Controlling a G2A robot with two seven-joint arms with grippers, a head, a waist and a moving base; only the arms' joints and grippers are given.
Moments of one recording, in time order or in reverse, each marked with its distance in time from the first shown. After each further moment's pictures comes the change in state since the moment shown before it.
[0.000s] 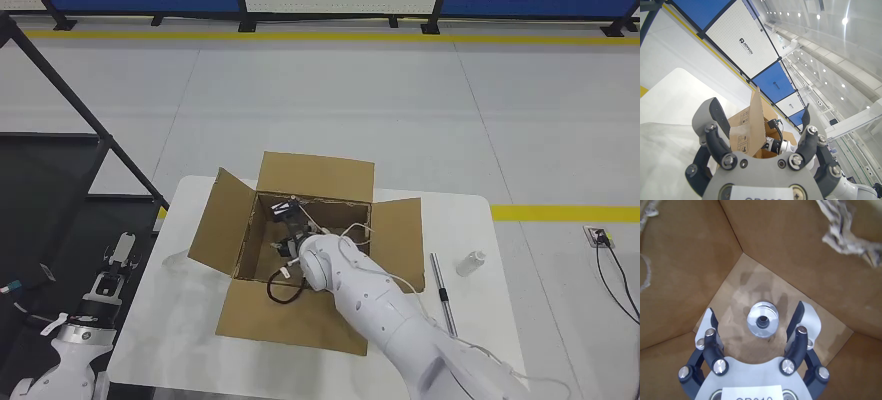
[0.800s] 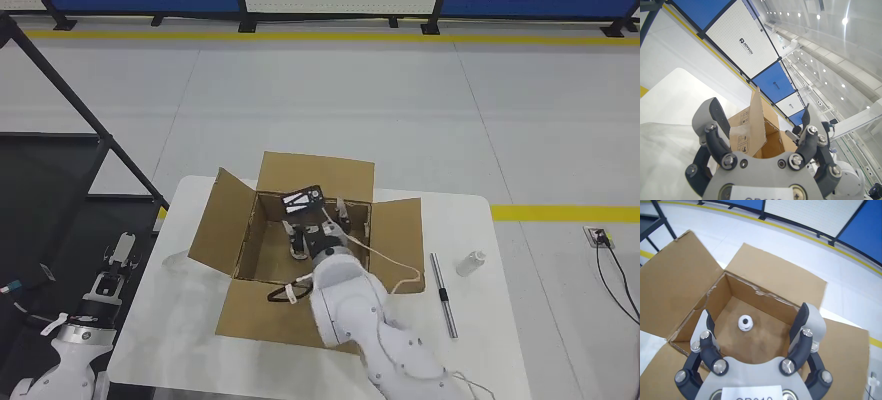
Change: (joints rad) left arm 0.000 0.000 0.000 0.000 0.000 0.000 0.000; right arm -0.566 0.275 0.346 -1.305 -0.842 0.295 0.428
